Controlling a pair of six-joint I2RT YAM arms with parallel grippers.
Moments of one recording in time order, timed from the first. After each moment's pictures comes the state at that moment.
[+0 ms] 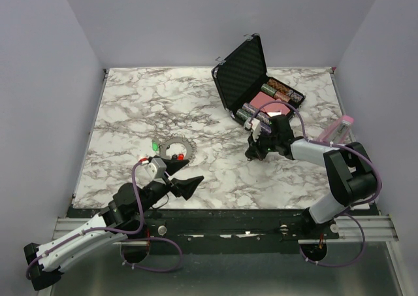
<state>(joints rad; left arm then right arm) -1.02 0.15 0.15 0.15 -0.13 -0.27 0.35 1.60 0.71 0.04 -0.61 -0.43</state>
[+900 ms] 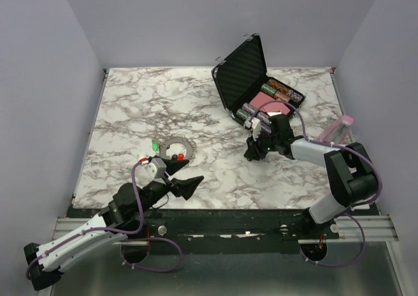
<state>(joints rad) -1.02 0.15 0.15 0.15 -0.13 -0.27 0.36 1.59 0.72 0.02 -0.61 -0.40</state>
